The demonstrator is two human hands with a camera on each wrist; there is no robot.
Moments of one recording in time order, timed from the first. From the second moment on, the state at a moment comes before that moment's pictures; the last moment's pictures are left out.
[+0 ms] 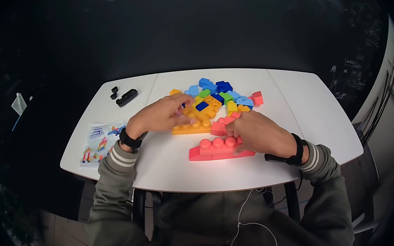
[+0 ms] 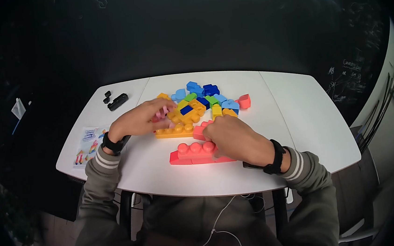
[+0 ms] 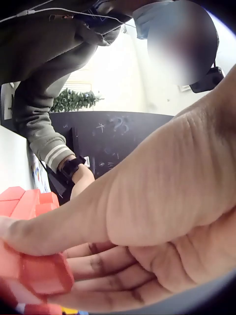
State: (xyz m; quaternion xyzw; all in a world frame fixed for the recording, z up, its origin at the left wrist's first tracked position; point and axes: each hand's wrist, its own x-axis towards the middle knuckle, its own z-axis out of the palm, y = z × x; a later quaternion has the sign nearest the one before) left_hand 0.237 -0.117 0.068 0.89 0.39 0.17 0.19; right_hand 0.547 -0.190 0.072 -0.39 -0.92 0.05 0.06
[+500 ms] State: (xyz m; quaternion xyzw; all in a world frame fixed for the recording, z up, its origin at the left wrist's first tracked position) left_hand 0.265 -0.143 0.041 0.93 0.36 0.05 0.11; right_hand 0.535 -0.206 0.063 -0.36 -0.92 0.09 0.09
